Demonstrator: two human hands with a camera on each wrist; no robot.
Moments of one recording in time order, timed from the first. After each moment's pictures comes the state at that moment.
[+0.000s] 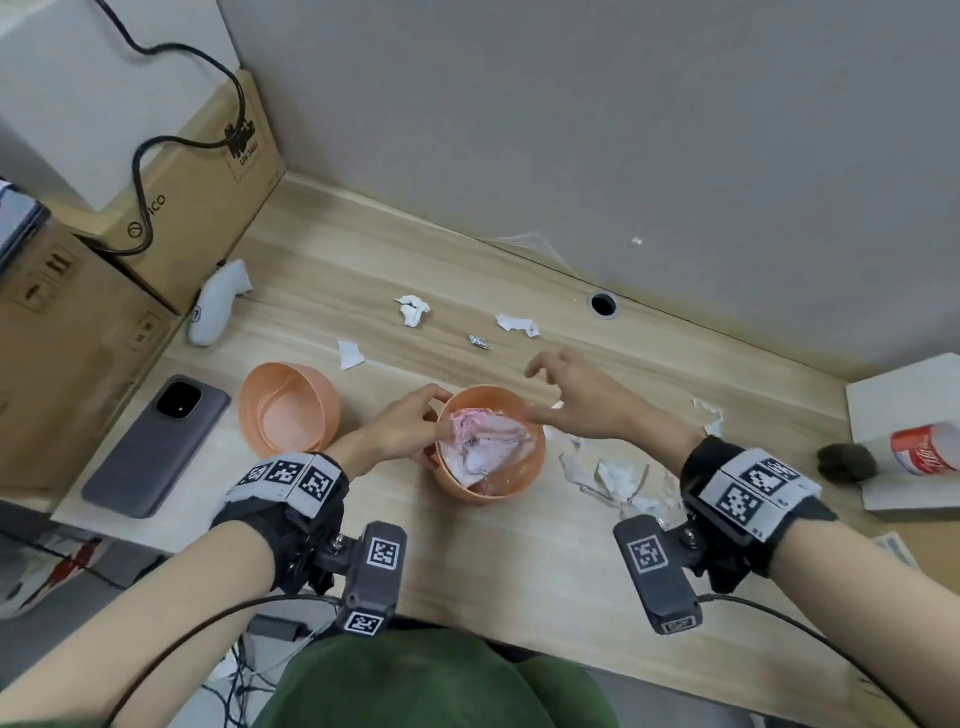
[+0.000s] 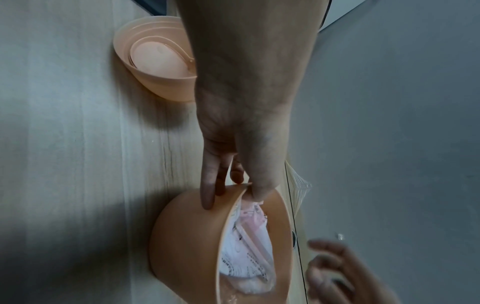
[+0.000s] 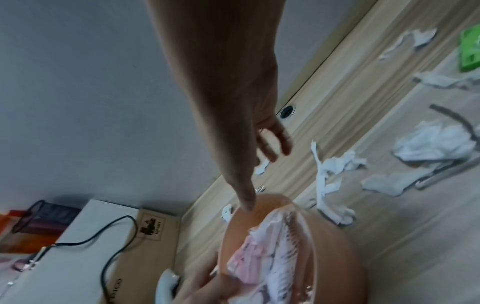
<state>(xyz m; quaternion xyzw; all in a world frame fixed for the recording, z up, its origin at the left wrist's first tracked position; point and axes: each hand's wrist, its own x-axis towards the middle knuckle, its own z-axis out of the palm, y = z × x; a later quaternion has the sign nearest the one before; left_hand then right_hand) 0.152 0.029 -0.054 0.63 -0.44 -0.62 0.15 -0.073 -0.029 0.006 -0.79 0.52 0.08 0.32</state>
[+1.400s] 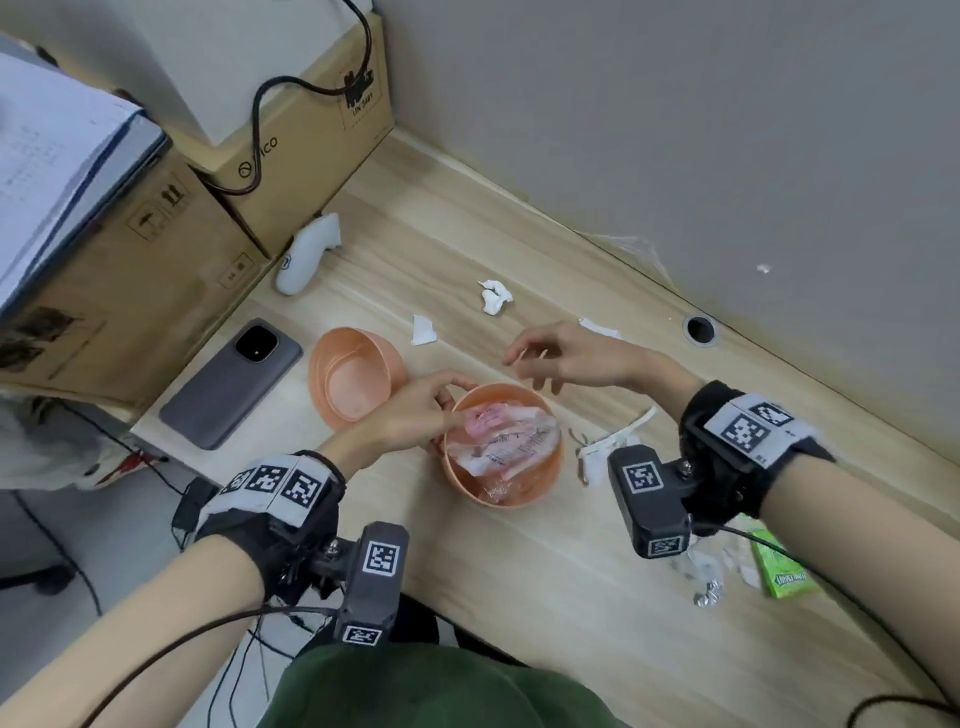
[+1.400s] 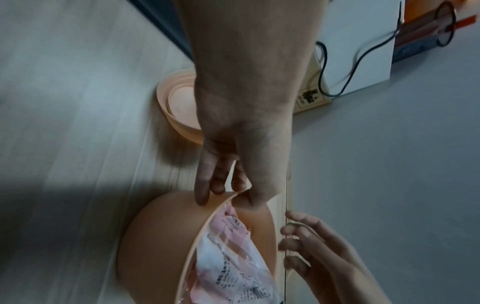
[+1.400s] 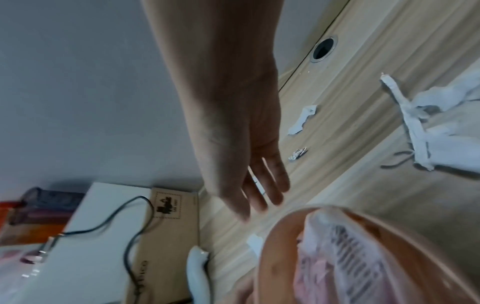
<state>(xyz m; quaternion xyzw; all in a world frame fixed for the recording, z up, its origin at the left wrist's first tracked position) 0.209 0.049 -0.053 0.66 -0.38 -0.60 0.22 0.036 -0.095 -0.012 -0.75 0.35 0.14 0.54</state>
